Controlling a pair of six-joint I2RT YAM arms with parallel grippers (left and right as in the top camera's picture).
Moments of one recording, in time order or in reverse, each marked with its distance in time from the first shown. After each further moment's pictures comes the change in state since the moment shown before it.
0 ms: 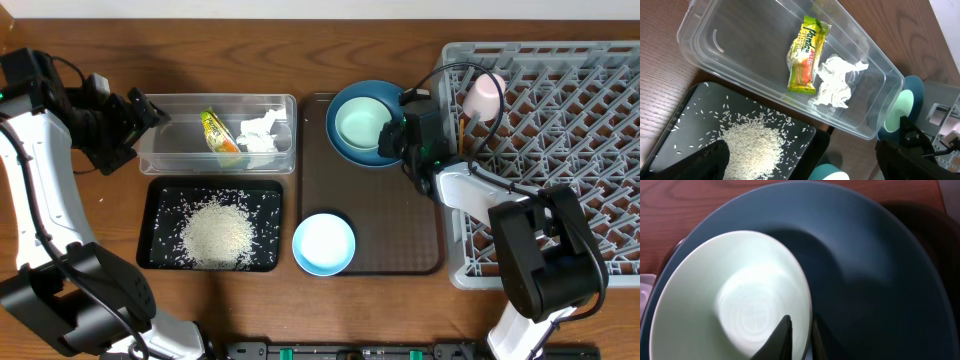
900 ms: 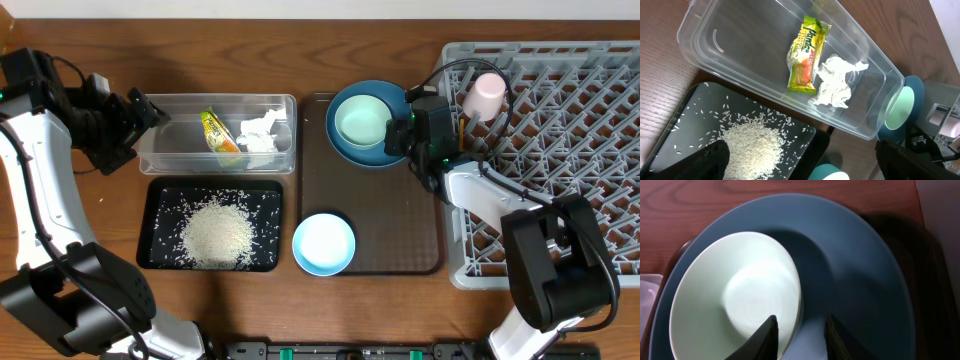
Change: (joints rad) left arm 0.000 0.000 0.000 0.000 0.000 0.000; right arm -0.025 -0.055 0.000 -0.055 -0.019 -0.023
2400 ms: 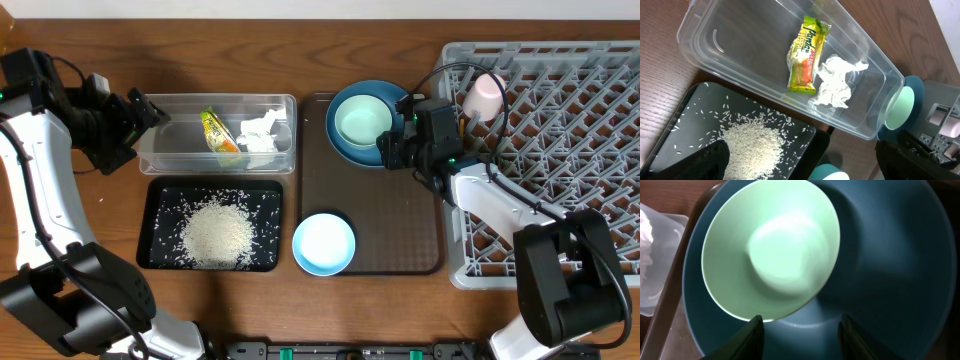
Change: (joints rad) left arm 0.000 0.000 0.000 0.000 0.000 0.000; right arm 0.000 -0.072 0.000 -0.185 -0.146 -0.143
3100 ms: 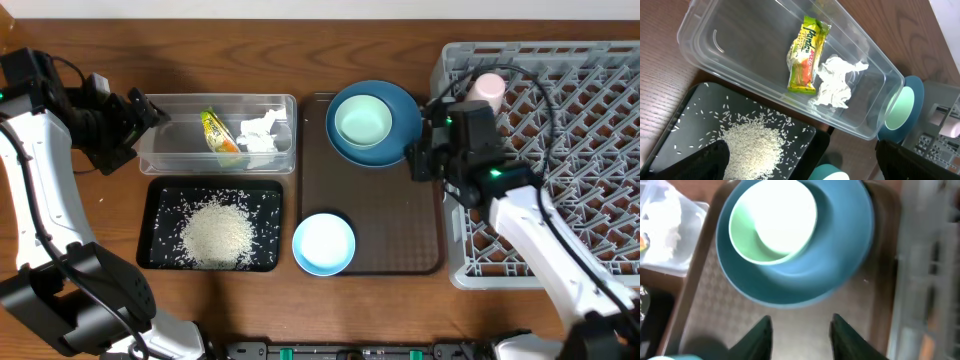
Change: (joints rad) left arm 0.000 0.000 0.000 0.001 0.000 0.000; right arm -0.035 -0.290 0.000 -0.334 0.009 -0.065
